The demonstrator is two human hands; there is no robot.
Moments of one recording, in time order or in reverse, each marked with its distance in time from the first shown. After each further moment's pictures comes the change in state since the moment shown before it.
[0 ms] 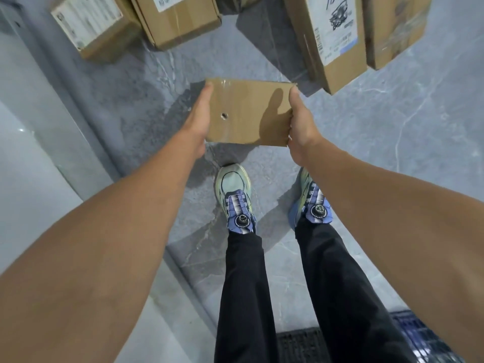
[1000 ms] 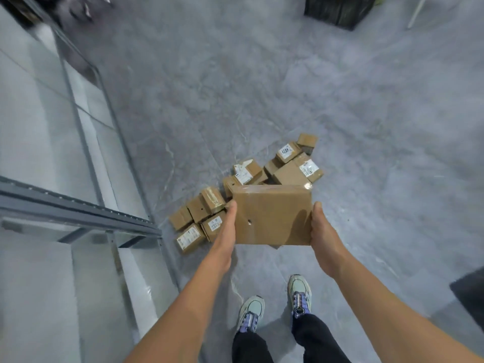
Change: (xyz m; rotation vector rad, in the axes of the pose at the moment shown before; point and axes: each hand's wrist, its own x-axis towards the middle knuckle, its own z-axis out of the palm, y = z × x) left_hand -0.558 0.240 0.034 0.046 -0.164 0.445; right_hand -0.534 -0.184 -0.127 0.235 -0.043 -0.465
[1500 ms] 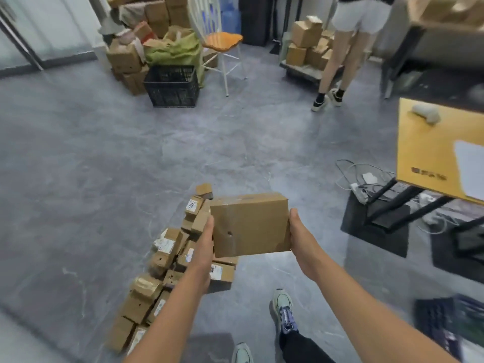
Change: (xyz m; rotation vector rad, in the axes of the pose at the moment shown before) left_hand -0.103 0.062 0.073 0.335 -0.461 0.192; right_hand -0.194 0.003 -0.053 0.228 0.369 -0.265
